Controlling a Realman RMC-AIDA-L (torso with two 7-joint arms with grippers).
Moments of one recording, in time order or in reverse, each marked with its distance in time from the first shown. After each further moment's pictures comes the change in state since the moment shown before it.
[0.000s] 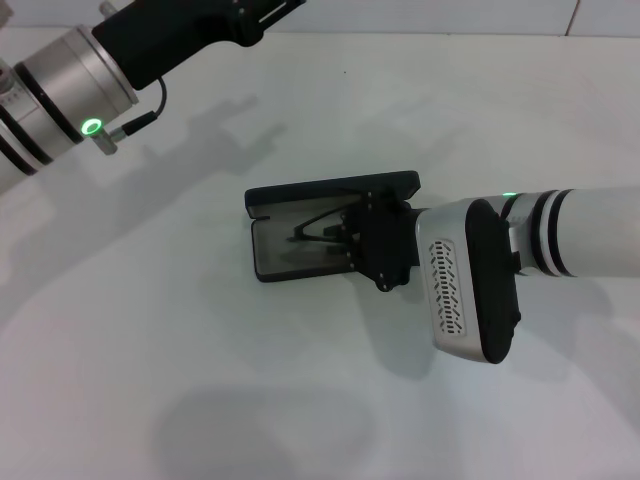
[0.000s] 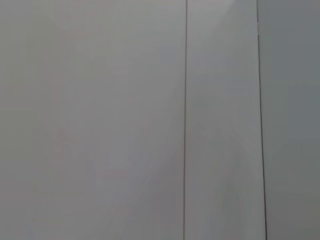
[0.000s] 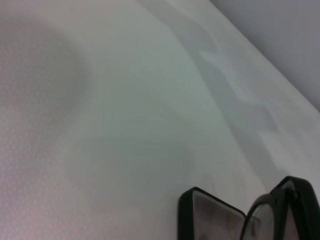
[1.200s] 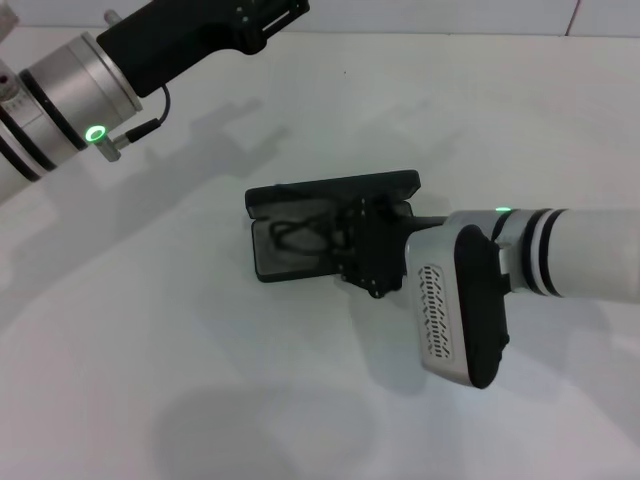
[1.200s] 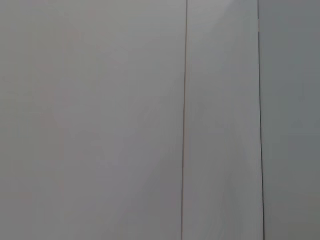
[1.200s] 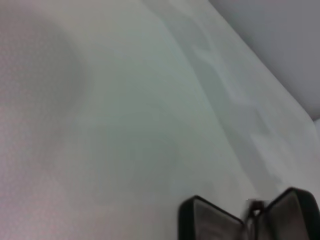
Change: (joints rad) left arm 0.001 -0.003 0.004 -0.012 0.002 0.001 0.000; right arm -0.040 -0.003 -0.087 -0.042 0.000 0.110 0.000
